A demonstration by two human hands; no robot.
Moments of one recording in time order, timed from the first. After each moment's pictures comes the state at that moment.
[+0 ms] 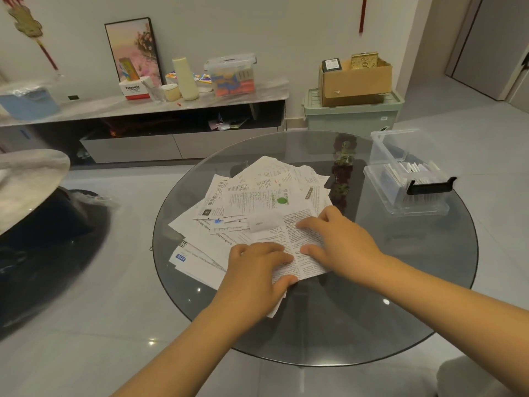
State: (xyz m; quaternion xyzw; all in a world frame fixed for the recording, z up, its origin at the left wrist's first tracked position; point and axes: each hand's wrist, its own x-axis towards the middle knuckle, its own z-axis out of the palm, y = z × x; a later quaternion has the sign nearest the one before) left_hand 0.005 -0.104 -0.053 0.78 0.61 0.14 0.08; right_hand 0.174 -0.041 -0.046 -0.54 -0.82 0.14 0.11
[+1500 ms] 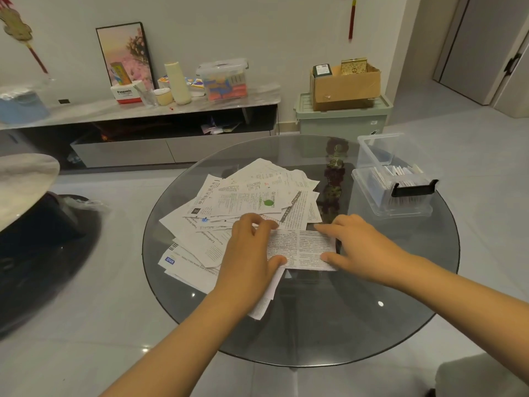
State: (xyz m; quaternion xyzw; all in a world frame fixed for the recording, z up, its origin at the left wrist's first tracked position) left_hand 0.016 -0.081 -0.056 0.73 0.64 0.24 0.06; right_hand 0.218 -0.044 -0.038 -0.52 -0.85 0.12 0.05
